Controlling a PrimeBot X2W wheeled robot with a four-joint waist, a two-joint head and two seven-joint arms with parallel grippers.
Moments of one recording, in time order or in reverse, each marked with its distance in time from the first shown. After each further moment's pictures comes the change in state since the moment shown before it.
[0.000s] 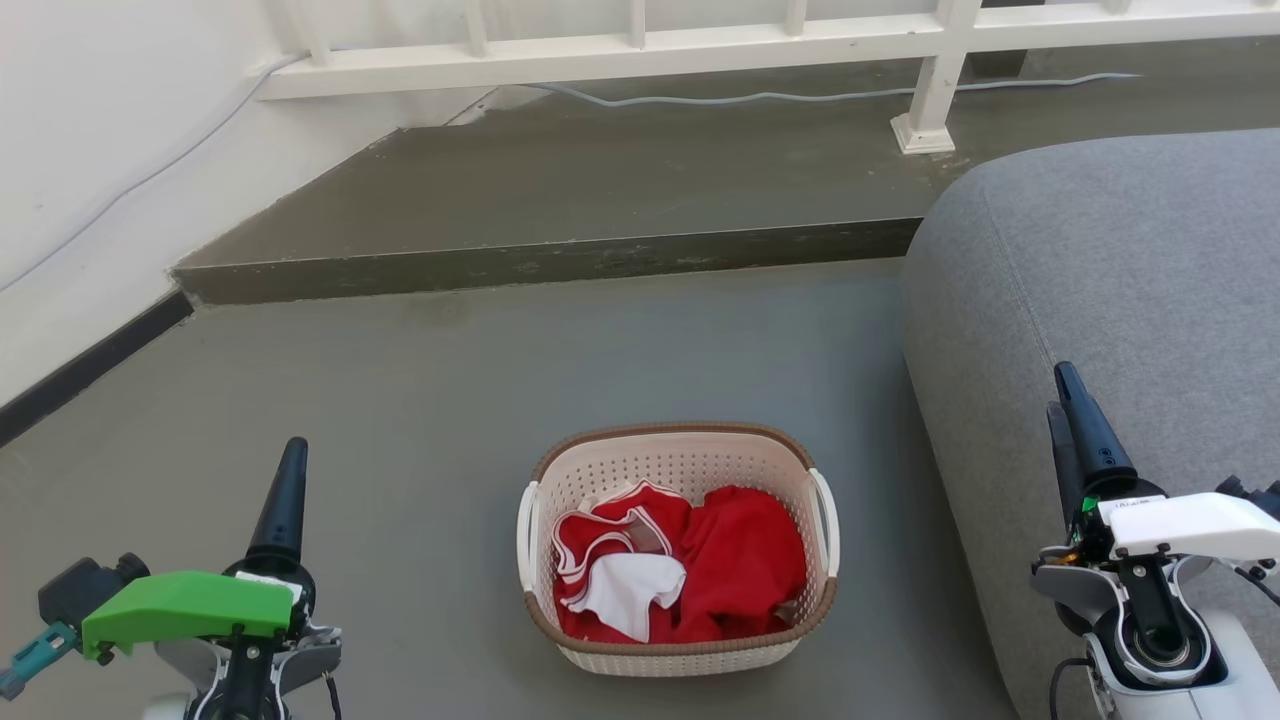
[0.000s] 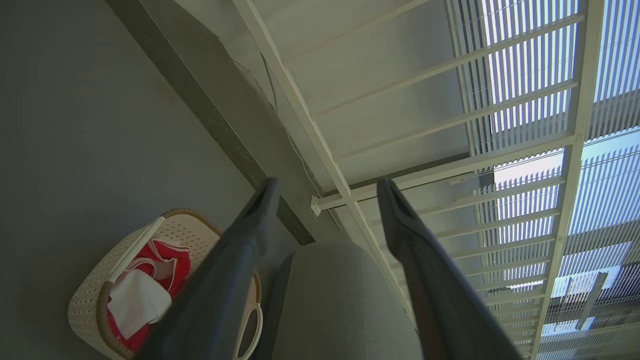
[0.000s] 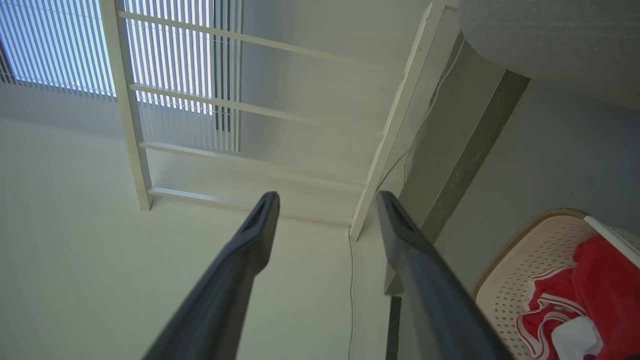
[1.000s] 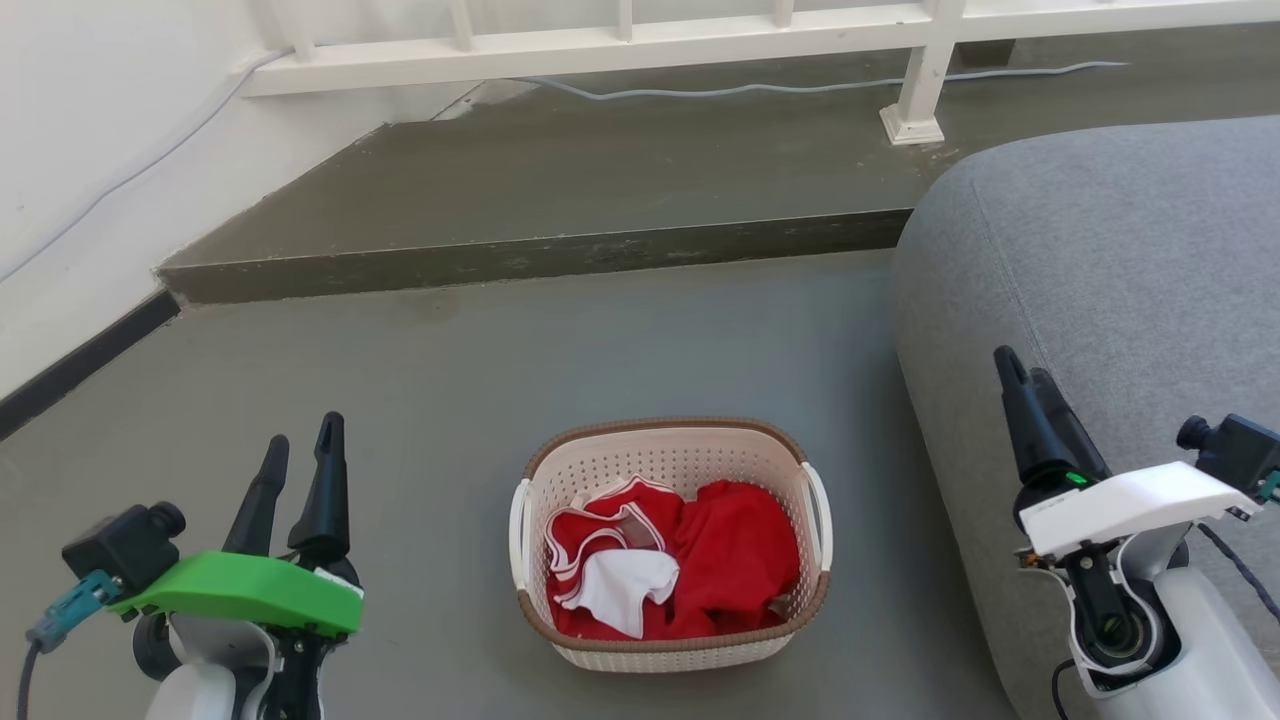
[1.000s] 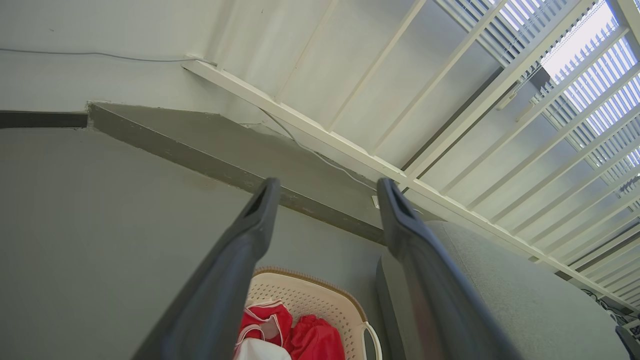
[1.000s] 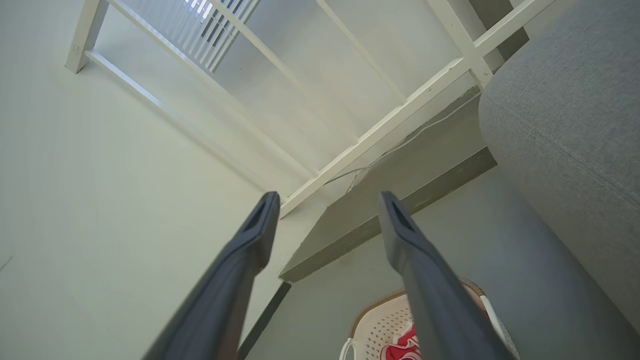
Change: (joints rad) left arm -0.006 0.016 -0.057 -0.064 0.549 0.000 -0.105; right arm -0.039 -0.091 0.153 -0.002 -0.463 -0.009 -0.109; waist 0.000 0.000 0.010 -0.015
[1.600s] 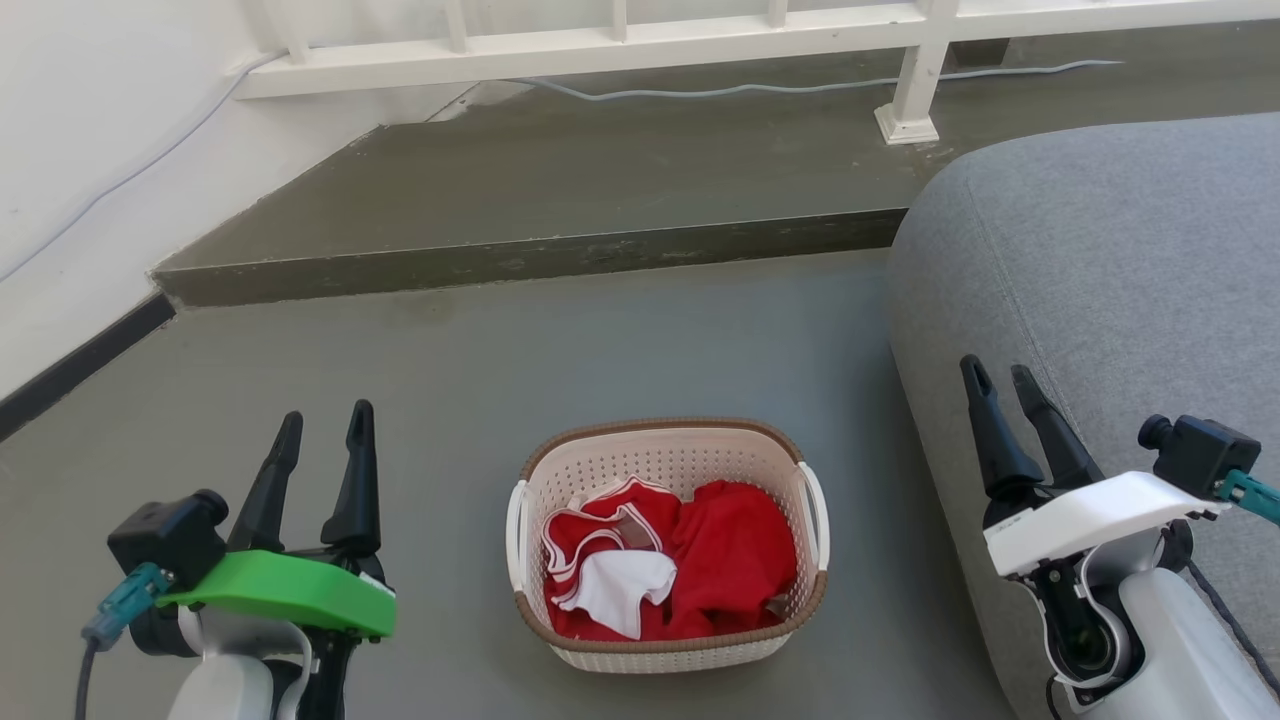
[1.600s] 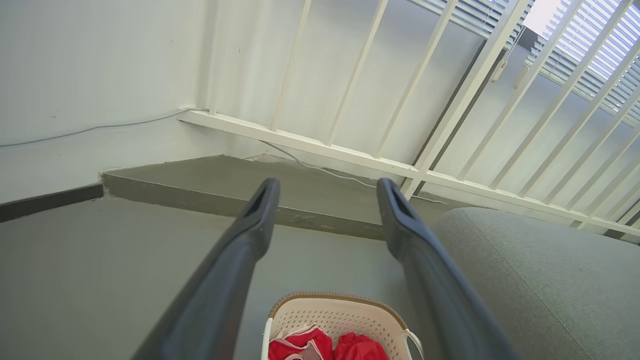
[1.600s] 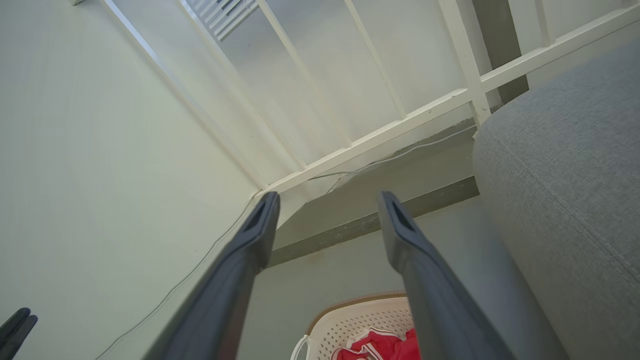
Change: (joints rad) left arm -0.001 -0.022 -0.020 -0.029 0.259 -0.001 -0.068; right arm 0.000 0.001 0.049 0.002 -0.227 -0.010 -0.063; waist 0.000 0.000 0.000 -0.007
